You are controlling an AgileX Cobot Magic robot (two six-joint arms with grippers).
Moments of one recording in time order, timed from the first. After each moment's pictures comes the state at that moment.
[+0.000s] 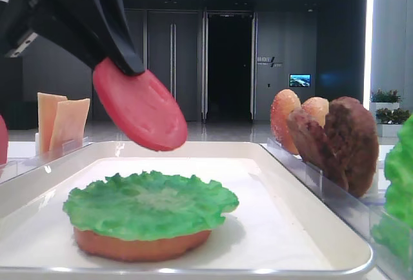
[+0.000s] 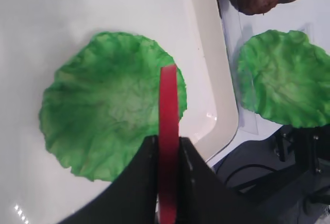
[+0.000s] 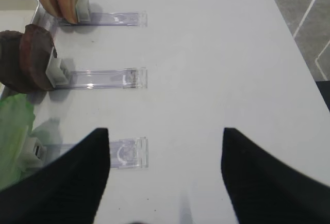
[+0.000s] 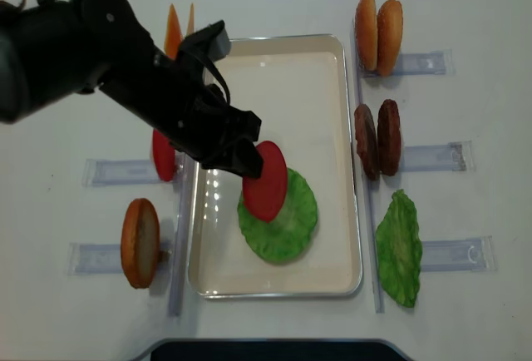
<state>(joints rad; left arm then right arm) -0.47 1.61 -0.99 -0.71 0.83 0.25 -0.07 -0.01 -0.50 0.08 1.14 -0.11</state>
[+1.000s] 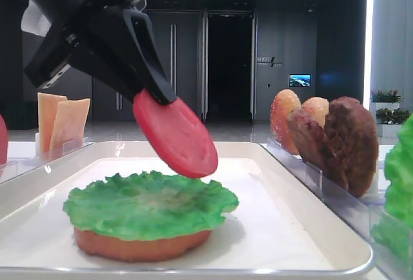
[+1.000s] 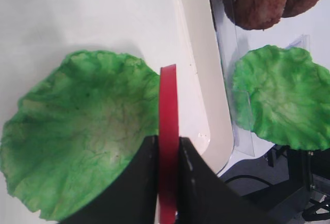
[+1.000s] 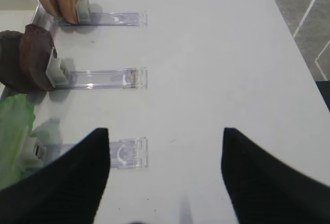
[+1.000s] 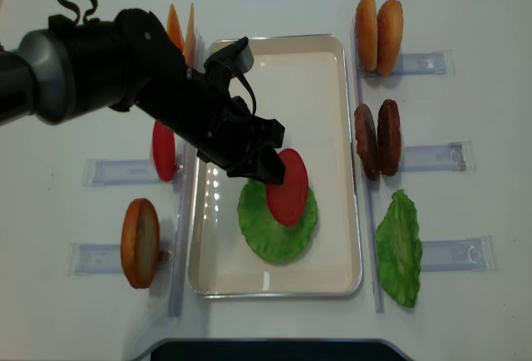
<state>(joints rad) -0.51 1.71 -0.99 -0.83 0.75 0.32 -0.07 -0.01 -0.50 0.08 1.14 -0.11</state>
